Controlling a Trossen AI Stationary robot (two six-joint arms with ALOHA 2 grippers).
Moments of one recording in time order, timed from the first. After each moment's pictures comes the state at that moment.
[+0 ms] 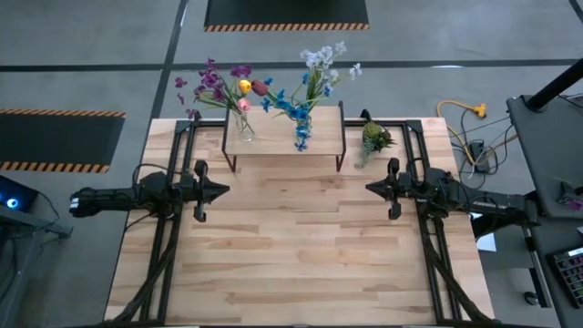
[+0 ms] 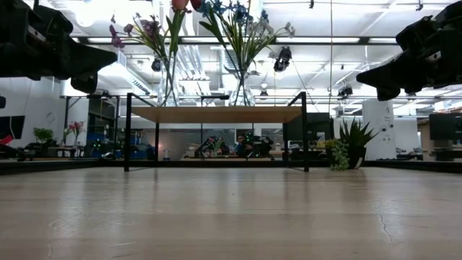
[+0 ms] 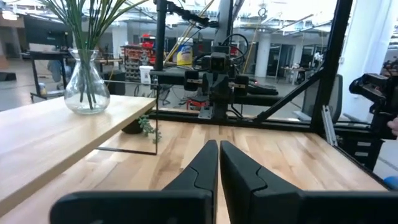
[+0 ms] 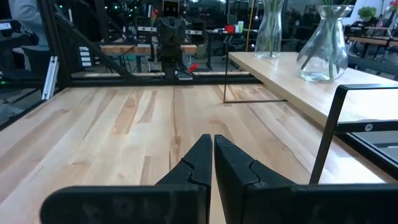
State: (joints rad) left arm 0.03 0.02 0.01 0.07 -0.06 -0.06; right arm -0.19 0.10 0.01 0.03 -0.11 0.01
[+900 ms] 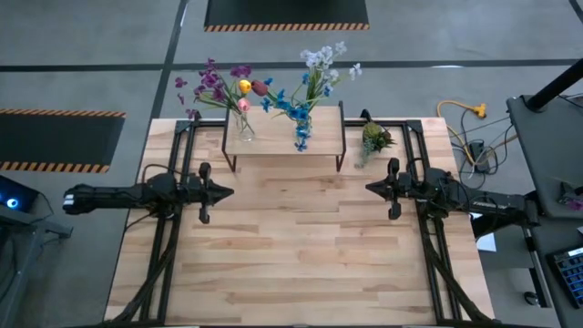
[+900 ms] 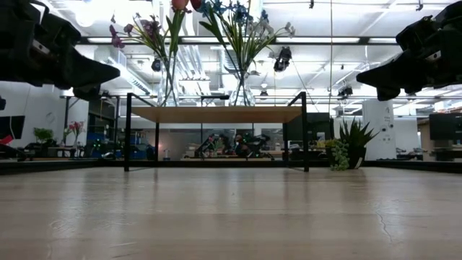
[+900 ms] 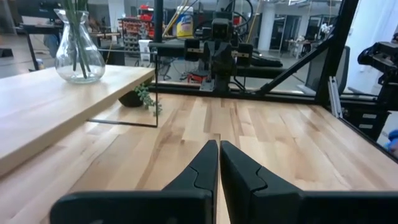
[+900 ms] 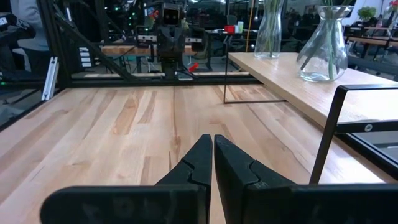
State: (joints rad) left arm 0.03 0.15 0.01 0.07 -0.06 -0.06; right arm -0.19 0.09 0.01 0.03 -0.10 0.02
